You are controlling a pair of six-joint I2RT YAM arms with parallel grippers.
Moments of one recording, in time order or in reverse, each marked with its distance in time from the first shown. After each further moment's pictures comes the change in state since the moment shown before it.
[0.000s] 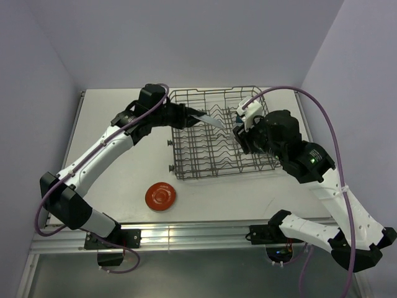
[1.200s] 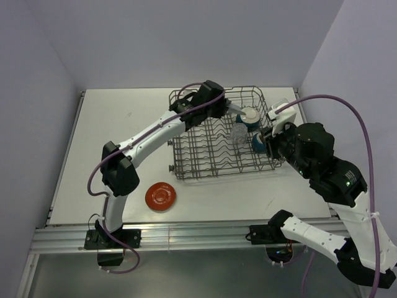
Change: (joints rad) left arm -0.222 0.529 0.527 -0.115 -0.646 -0.038; right arm 0.005 -0.151 0.063 -0.115 0.171 0.032
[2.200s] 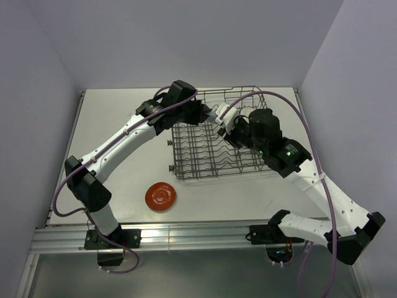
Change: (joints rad) left arm 0.064 -0.299 -0.220 -0.159 0.150 -0.005; right arm 0.000 0.224 -0.208 0.396 -0.312 -0.315
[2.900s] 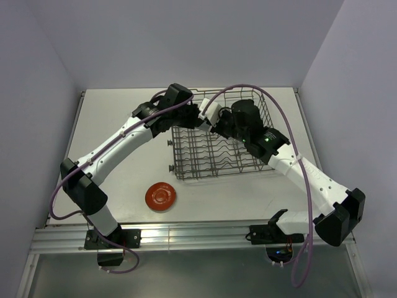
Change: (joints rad) left arm 0.005 -0.044 -0.066 -0.025 0.025 -0.009; right arm -0.005 0.201 0.040 0.157 -0.001 -0.141
